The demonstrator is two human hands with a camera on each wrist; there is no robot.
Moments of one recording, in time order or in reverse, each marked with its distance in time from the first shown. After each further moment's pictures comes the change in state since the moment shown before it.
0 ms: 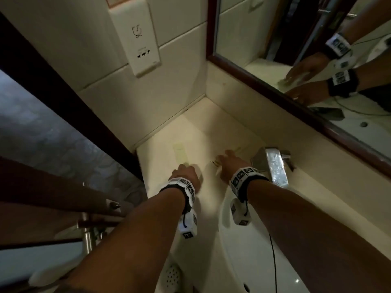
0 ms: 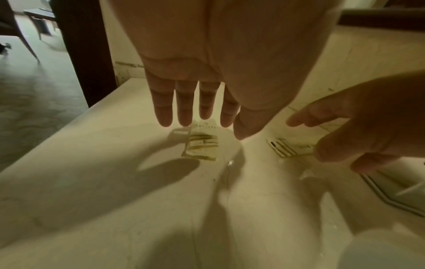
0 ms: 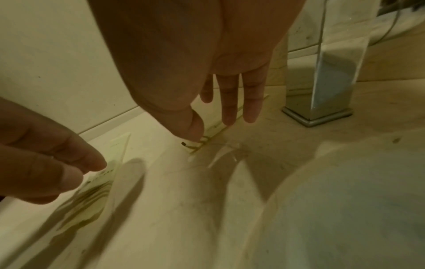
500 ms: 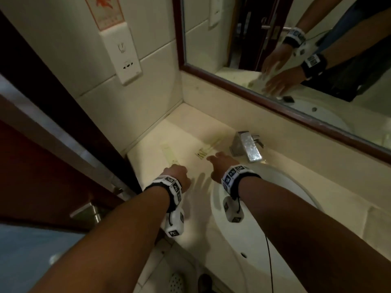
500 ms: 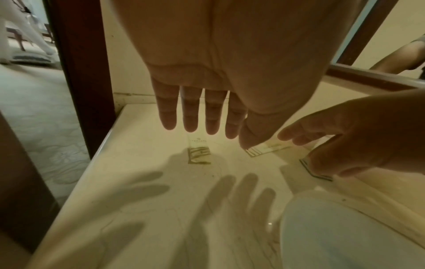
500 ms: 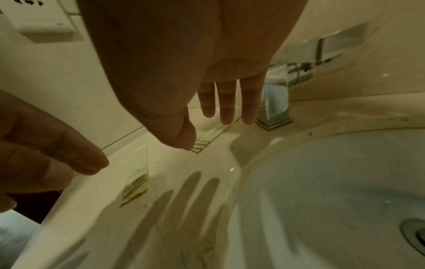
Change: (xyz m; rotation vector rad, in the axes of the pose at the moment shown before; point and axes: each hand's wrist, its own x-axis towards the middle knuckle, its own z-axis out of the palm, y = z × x) left_hand -0.073 -0.013 -0.010 0.151 0.052 0.199; right_hand -0.101 -0.018 0.017 0.054 0.100 0.074
